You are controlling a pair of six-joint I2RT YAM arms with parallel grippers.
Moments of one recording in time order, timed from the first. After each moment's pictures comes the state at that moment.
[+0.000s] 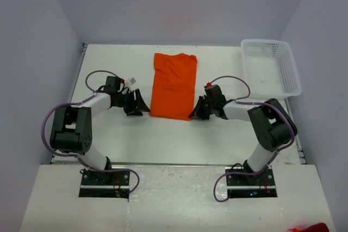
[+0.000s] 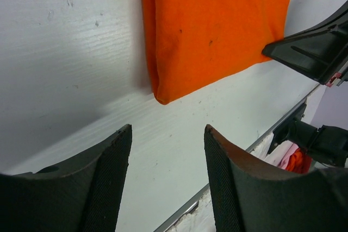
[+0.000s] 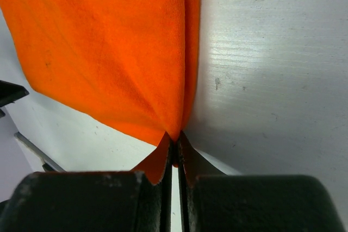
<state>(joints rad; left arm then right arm) -0.10 1.60 0.85 -0.35 0.66 -0.37 0.48 1.71 0.77 0.02 -0.31 0.83</state>
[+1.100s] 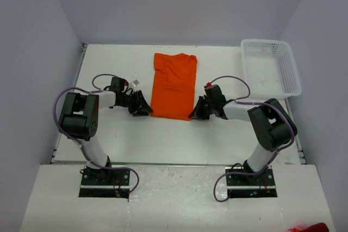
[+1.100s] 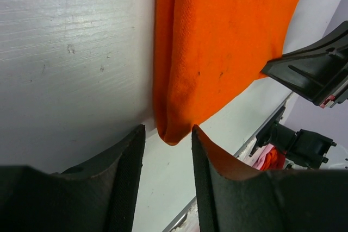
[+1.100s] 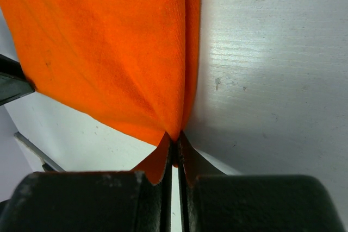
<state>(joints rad) -0.11 1.80 0.88 -0.21 0.74 -0.47 0.48 1.71 0.77 0.03 -0.31 0.83</state>
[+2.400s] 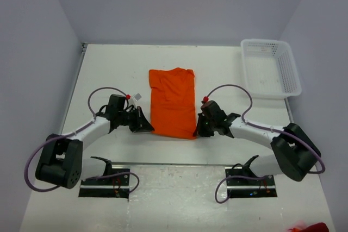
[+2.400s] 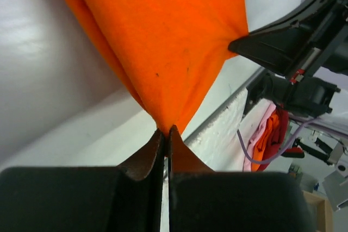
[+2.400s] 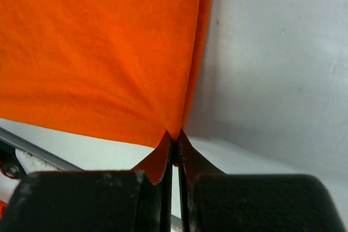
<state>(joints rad) -0.22 1.33 0.53 -0.19 0.76 -0.57 0.68 1.41 0.62 -0.22 -0.13 0.79</state>
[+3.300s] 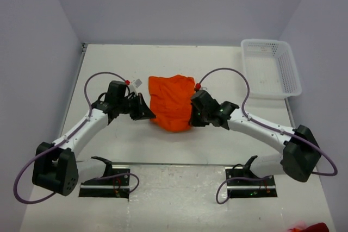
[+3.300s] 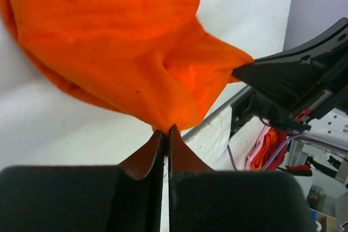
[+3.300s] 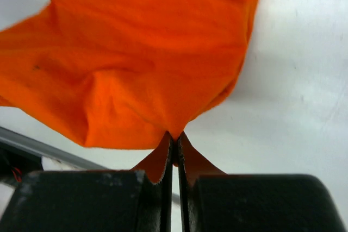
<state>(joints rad) -0.30 1.18 0.70 -0.39 0.64 -0.62 0.84 1.32 0.88 -0.54 0.09 0.80</state>
